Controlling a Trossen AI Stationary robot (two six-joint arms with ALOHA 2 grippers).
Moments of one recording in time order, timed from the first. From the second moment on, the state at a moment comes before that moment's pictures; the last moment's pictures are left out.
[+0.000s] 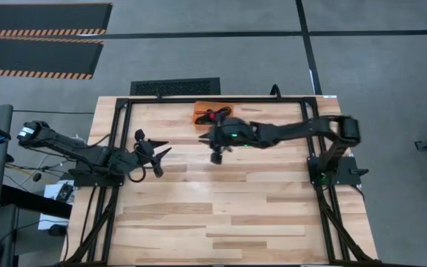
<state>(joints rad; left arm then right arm) -0.30 0.72 0.34 0.01 -0.83 -0.14 -0.12 1.71 1.16 0.18 0.08 -0.12</state>
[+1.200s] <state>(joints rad) -0.33 0.59 0.19 0.53 -0.60 0.09 0.03 0.63 0.31 0.48 0.02 -0.02</state>
